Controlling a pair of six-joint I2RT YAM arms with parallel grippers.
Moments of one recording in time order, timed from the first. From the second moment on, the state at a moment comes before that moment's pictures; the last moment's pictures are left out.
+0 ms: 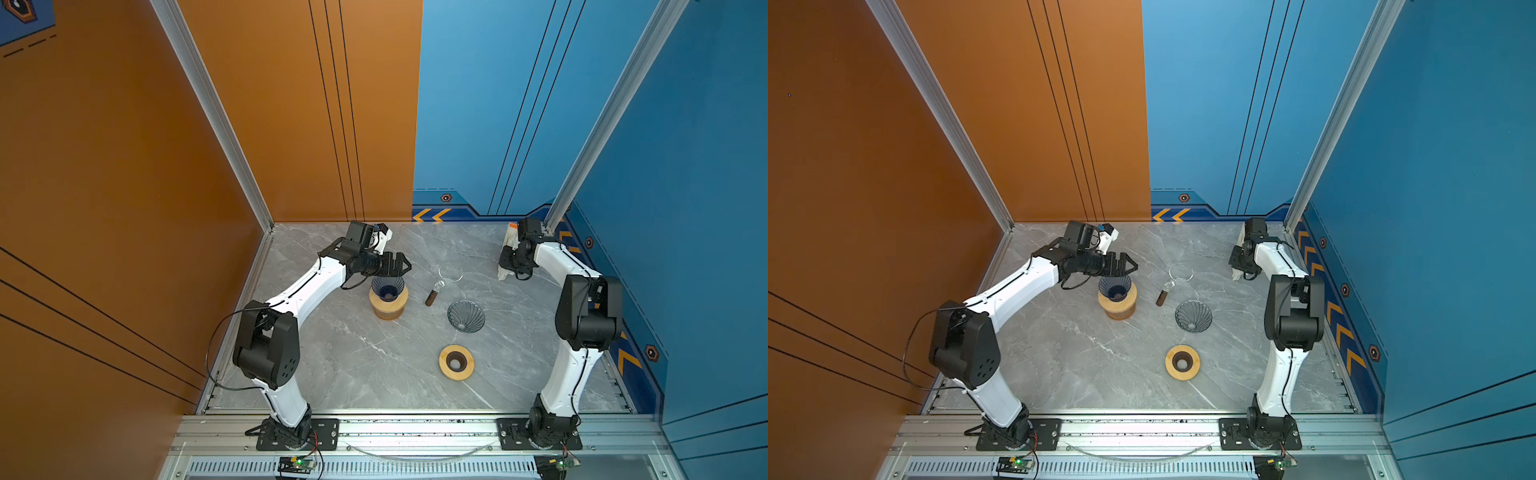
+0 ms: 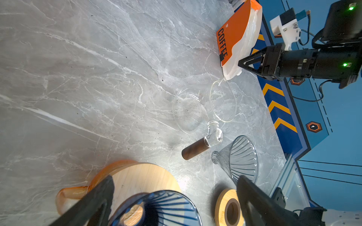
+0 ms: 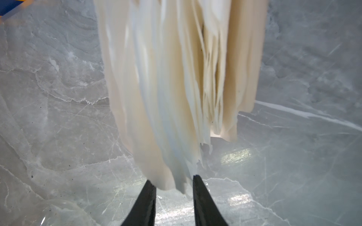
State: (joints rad) left arm -0.39 1.73 1.42 -0.50 0.46 -0.33; right arm -0.05 2.01 1.56 -0.64 -0.04 0.32
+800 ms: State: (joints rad) left arm -0.40 1.74 1.42 -0.50 0.46 -0.33; right arm -0.05 2.09 1.66 -0.63 -0.04 0.32
